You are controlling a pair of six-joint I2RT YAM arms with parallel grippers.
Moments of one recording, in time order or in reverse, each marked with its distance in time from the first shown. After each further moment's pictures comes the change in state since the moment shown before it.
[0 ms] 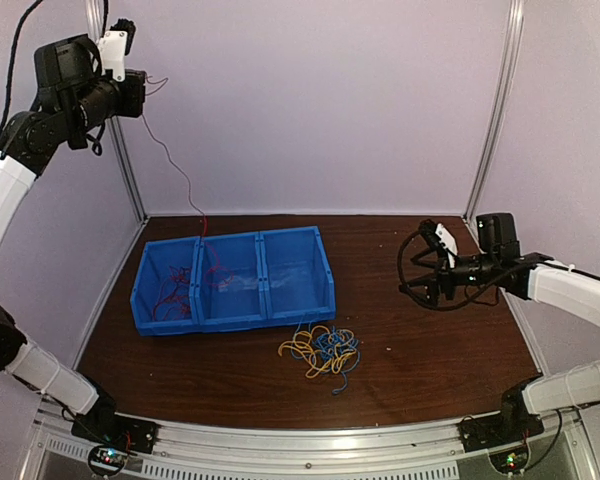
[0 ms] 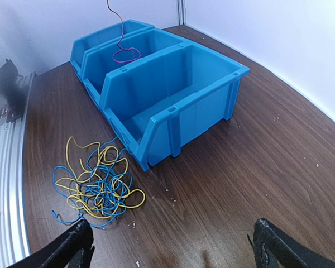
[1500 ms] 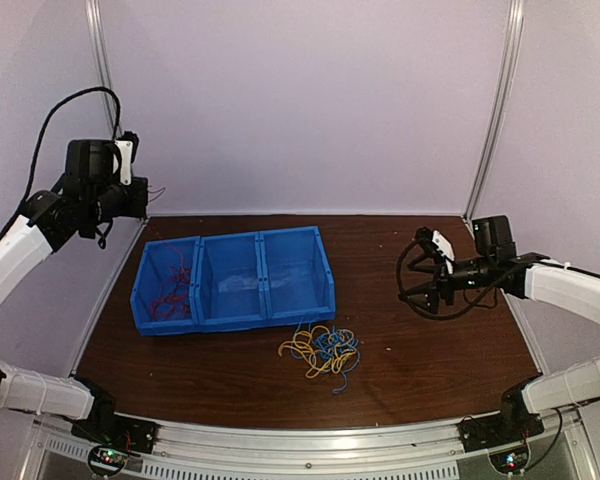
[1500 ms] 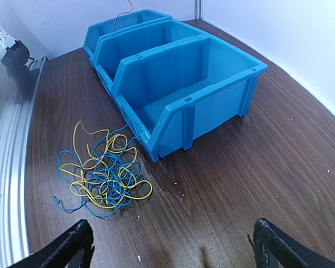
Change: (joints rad) left arm 0.133 -0.248 -0.673 0.032 0.073 -0.233; right arm 0.000 0.031 0.000 -0.030 -0.056 -0.103
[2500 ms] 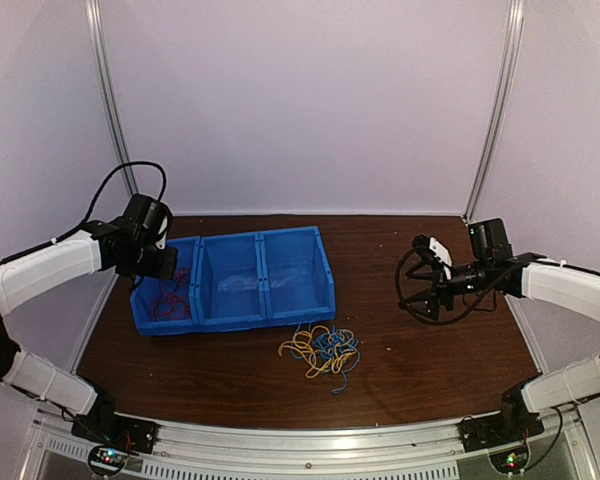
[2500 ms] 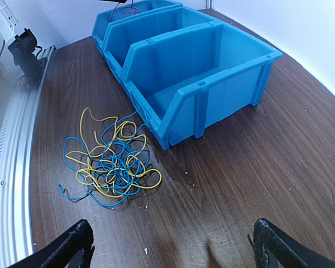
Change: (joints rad) left arm 0.000 0.175 -0.282 -0.059 0.095 -0.168; right arm 0.000 0.032 0.000 -0.055 -0.022 -0.059
